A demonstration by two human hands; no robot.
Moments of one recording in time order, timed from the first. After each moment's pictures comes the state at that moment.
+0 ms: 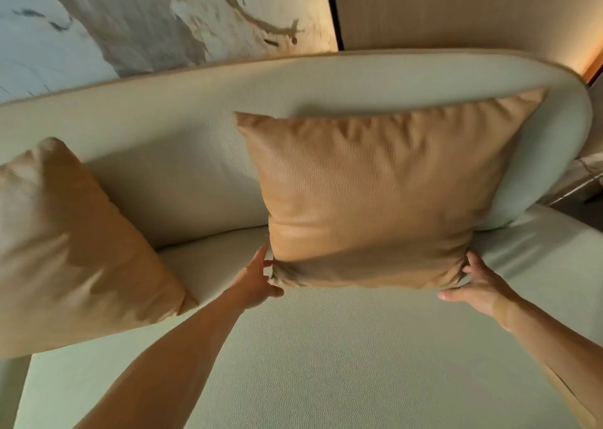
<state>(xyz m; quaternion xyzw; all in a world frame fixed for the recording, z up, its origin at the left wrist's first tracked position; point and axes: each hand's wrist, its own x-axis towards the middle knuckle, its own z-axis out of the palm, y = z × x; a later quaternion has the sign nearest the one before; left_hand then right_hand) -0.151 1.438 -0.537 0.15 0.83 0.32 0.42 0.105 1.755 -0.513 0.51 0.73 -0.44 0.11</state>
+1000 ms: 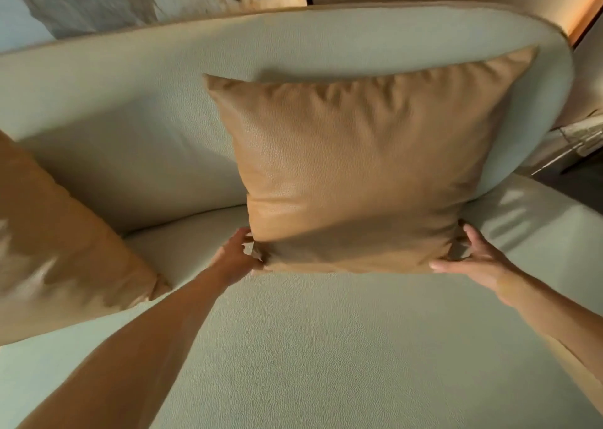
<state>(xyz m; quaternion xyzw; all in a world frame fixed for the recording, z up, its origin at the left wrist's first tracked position) -0.142 1.457 -0.542 0.13 0.86 0.32 0.38 0.139 1.792 -0.528 0.52 0.72 -0.44 0.11</state>
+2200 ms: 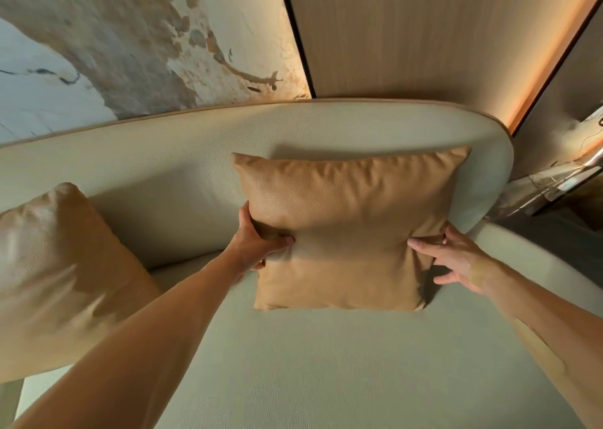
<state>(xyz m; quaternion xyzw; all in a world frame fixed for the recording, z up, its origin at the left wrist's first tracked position) -0.163 1.502 -0.402 0.10 0.78 0.49 0.38 0.077 1.778 -0.395 0.50 0.61 -0.62 0.02</state>
